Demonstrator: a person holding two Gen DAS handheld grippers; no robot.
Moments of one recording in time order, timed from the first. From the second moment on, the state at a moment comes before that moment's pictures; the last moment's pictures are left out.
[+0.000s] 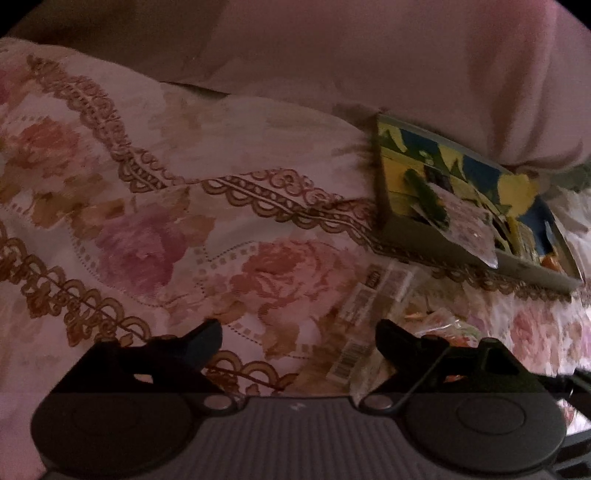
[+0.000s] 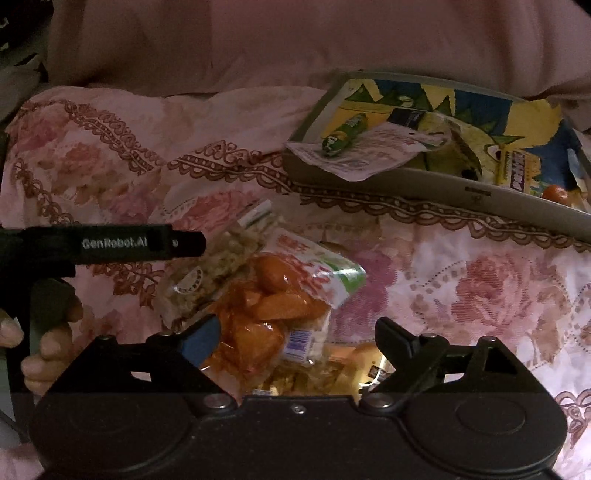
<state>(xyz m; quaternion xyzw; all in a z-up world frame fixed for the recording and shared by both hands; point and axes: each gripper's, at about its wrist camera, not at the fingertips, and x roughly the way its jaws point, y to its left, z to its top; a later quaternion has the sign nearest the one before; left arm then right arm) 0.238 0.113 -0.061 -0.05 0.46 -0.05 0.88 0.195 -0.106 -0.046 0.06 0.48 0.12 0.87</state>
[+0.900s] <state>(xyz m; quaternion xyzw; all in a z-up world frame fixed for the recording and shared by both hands) 0.238 0.093 -0.077 -0.03 0.51 -0.12 0.85 0.185 -0.063 -0.054 -0.08 0.43 0.14 0.89</state>
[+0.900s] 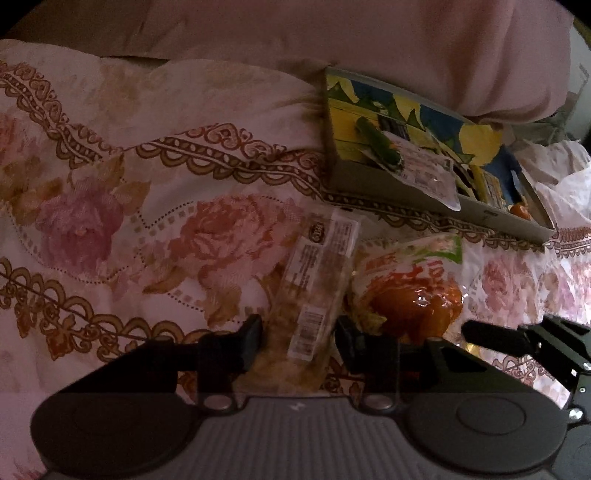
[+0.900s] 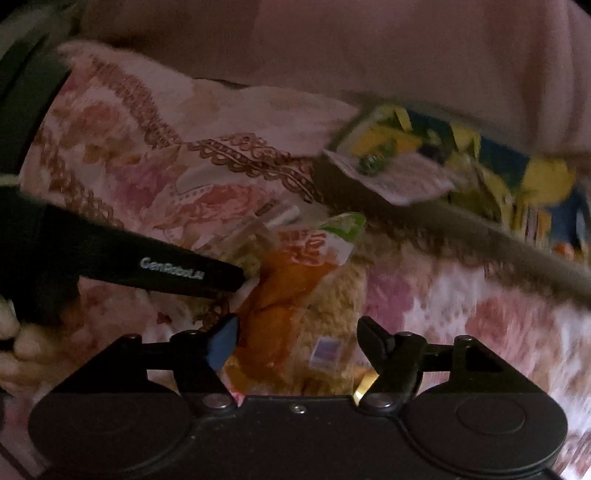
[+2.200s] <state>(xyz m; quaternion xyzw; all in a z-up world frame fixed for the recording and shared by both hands) 0.205 0.113 -0.051 -0.18 0.51 -0.13 0.83 0.116 -0.108 -0.019 -0.15 0.39 0.17 0.89</state>
